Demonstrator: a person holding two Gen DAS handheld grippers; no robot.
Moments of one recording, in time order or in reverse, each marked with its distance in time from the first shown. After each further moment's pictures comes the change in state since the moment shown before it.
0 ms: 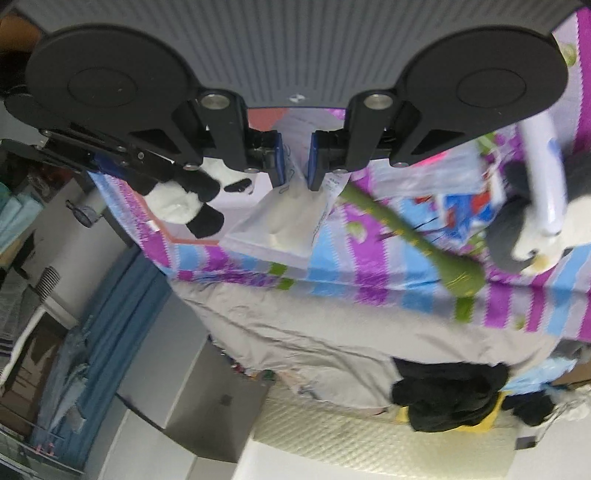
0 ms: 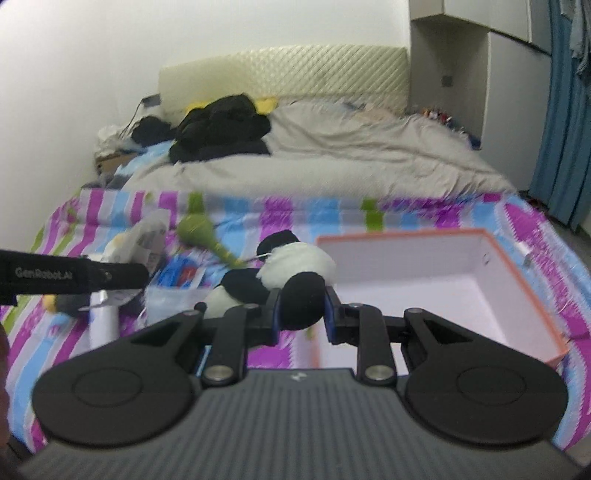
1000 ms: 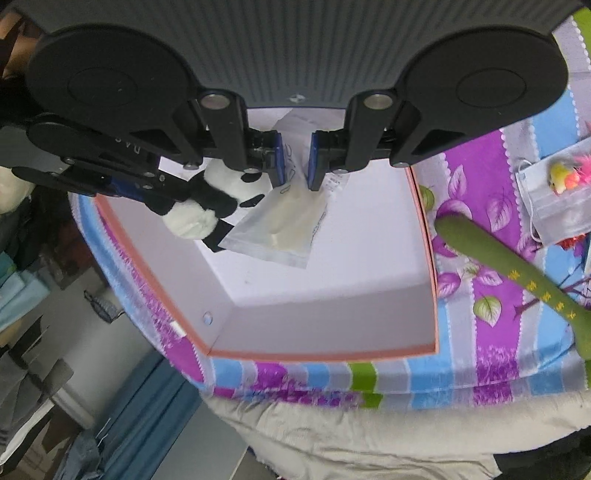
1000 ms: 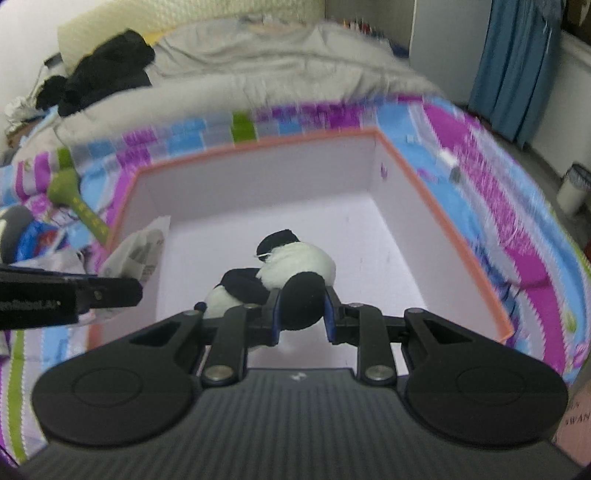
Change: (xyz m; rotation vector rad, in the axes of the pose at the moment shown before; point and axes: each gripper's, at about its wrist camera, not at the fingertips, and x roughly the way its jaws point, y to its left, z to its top) left arm 0.230 -0.102 -0.035 0.076 0.369 -0.097; right arm 0.107 -0.162 -0.040 0.131 0.293 -0.198
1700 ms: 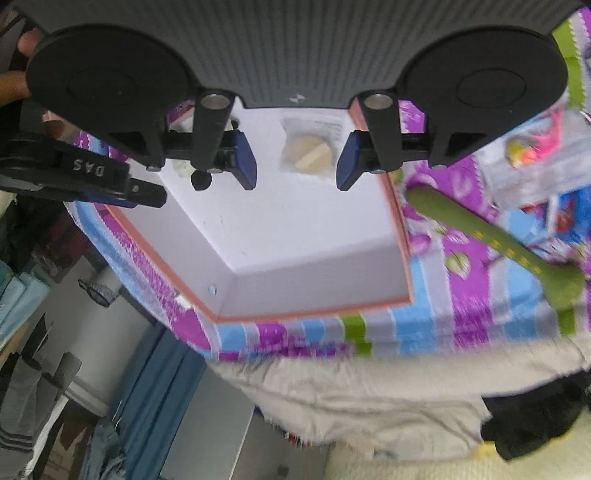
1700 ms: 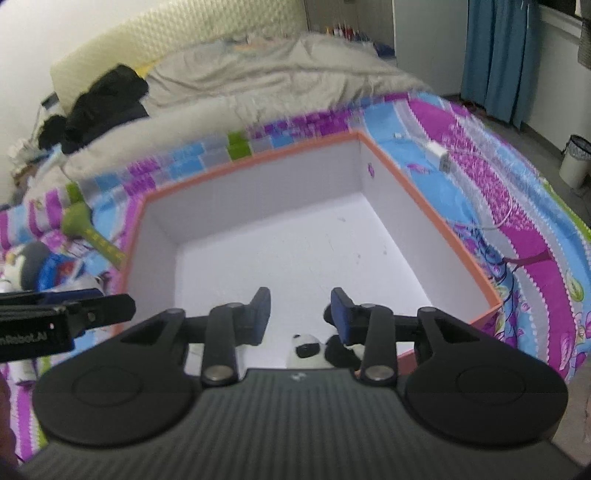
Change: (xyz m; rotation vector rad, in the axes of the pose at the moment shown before) left arm -0.072 -0.013 -0.025 0.095 -0.175 0.062; right arm -0.040 -0.016 -0.008 0.111 -0.077 0.061
